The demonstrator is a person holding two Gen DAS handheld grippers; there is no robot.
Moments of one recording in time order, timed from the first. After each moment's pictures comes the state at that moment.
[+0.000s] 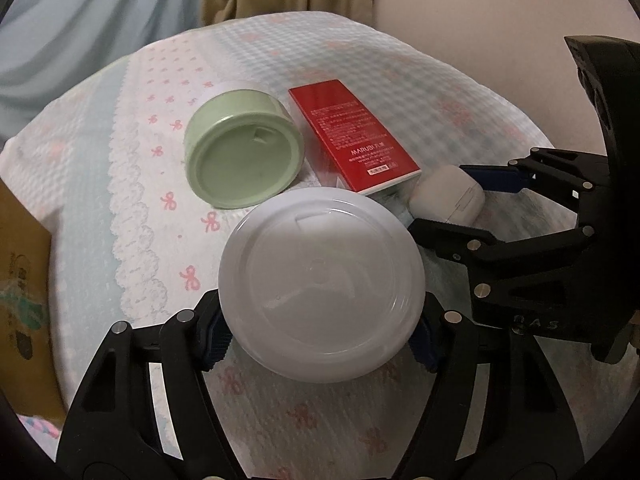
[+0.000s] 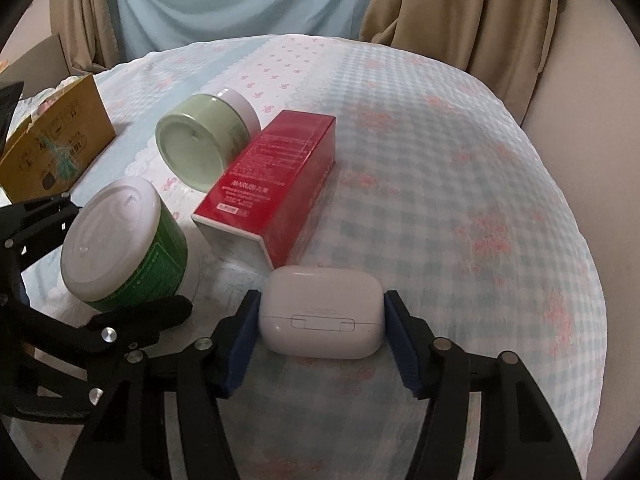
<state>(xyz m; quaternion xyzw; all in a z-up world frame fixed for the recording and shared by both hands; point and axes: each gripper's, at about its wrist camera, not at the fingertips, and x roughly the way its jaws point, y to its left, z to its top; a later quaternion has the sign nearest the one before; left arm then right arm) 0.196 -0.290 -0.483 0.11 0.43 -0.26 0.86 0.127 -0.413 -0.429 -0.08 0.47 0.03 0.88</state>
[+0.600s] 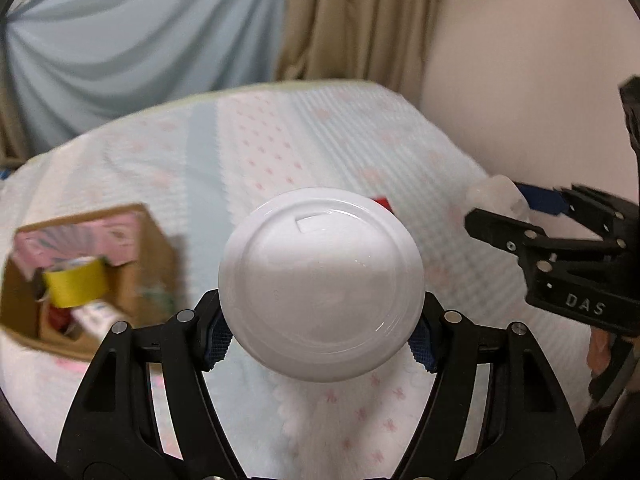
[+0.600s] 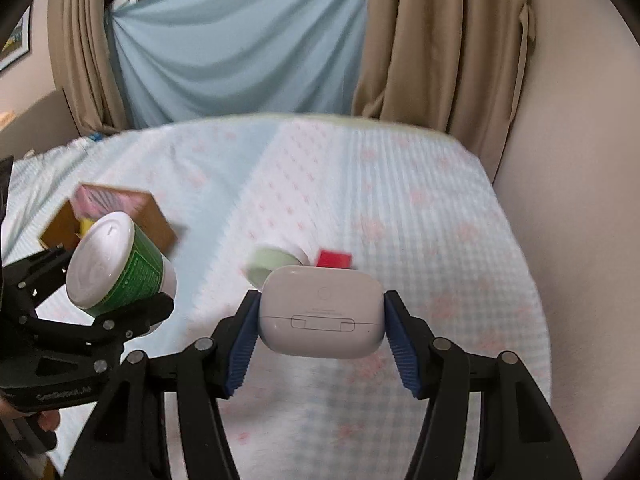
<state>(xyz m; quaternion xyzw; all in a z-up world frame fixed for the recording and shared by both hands) 0.156 -0.211 -0.317 0.04 0.39 -0.18 0.90 0.100 -0.365 -0.261 -0.03 0.41 0.02 0.91</state>
